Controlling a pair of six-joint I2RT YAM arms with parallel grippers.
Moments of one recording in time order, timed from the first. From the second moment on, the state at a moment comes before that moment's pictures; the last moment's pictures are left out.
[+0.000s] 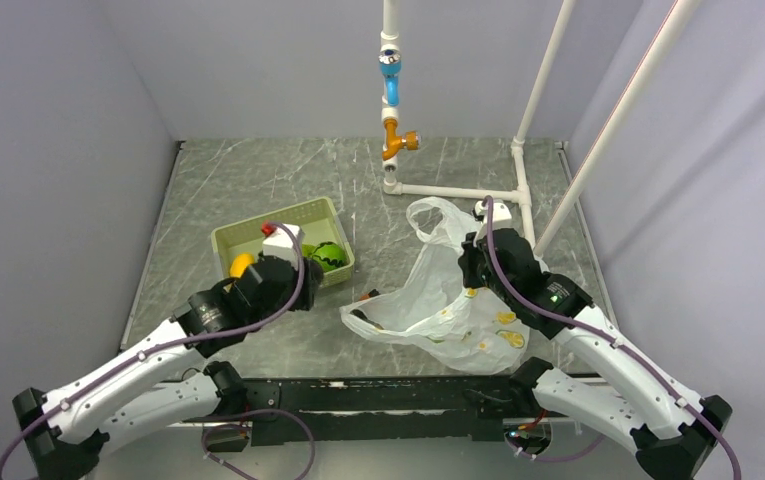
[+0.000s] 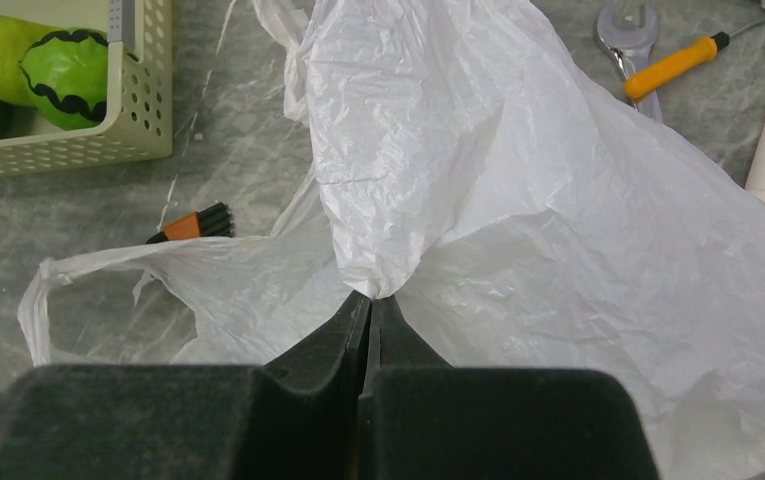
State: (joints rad) left arm -0.95 0.77 0.75 -0.61 -0.42 -0.54; right arm 0.68 0.82 0.84 -0.60 0.29 0.33
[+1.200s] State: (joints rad) left arm -0.10 1.66 1.14 -0.64 0.01 -0.29; right arm 0.68 0.76 0.89 -0.62 0.31 0.28
